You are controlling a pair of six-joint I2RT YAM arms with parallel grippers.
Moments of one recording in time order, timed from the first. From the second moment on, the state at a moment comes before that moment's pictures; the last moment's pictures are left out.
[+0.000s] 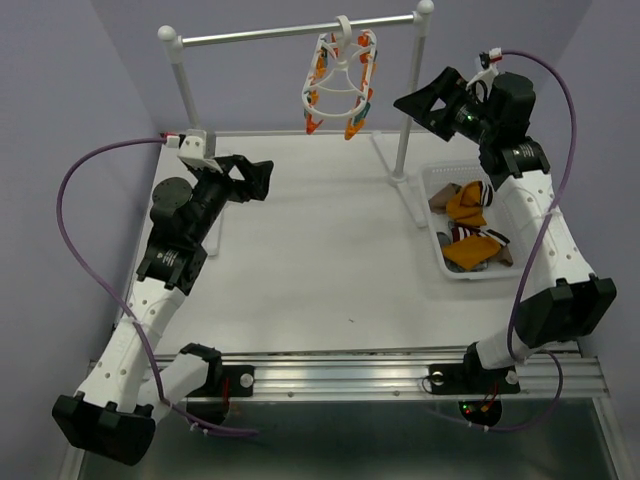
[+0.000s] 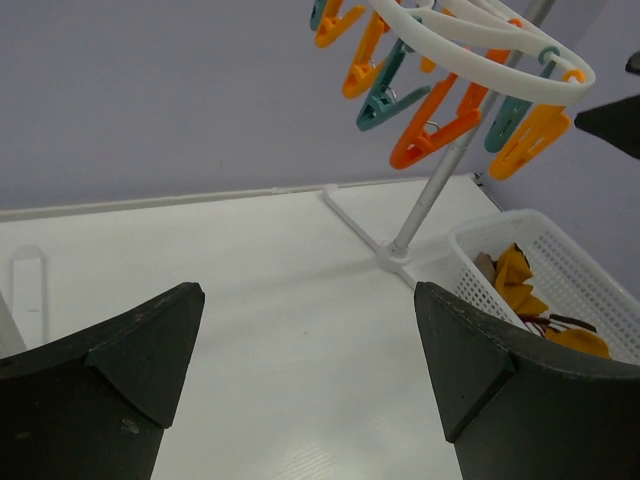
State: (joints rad) left arm -0.30 0.92 0.99 0.02 0.09 -0.29; right arm 0.14 1.51 1.66 -0.28 -0.48 0.73
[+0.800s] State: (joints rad) left arm -0.30 1.13 1.04 0.12 0.27 -0.20; right arm 0.22 1.84 2.01 -0.12 -0.58 1.04
